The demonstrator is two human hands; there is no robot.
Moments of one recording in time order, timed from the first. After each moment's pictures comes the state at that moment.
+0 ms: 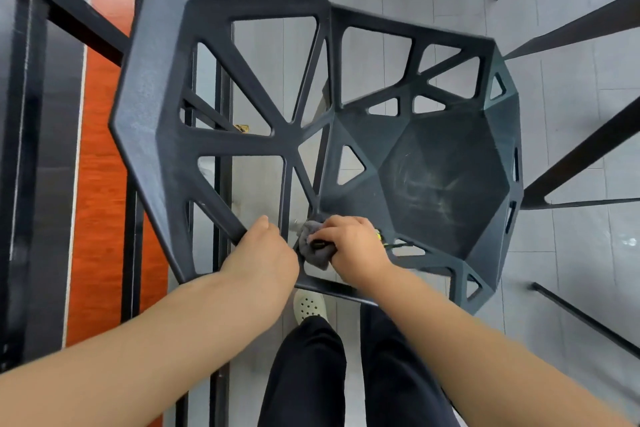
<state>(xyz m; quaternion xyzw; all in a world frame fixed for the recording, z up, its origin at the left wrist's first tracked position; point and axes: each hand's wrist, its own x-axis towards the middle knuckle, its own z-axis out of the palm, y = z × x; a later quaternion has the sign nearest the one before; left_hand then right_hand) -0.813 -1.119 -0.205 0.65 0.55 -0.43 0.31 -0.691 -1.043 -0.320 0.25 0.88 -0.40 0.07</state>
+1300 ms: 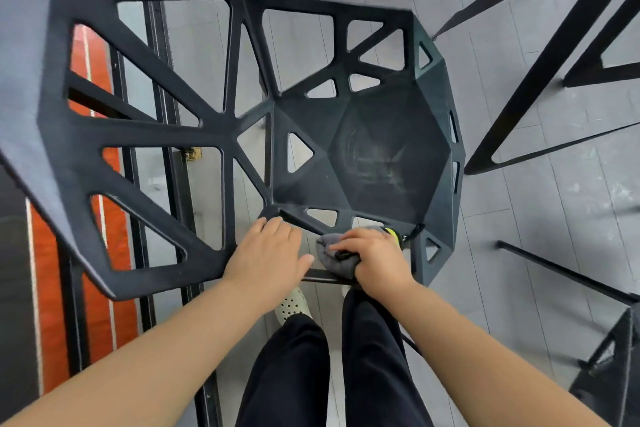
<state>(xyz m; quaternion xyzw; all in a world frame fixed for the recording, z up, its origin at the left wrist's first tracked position) -0.747 -1.127 -0.265 0.66 0.71 -0.14 0.21 -0.570 -1.052 -0.331 0.39 0.85 -0.35 0.01</state>
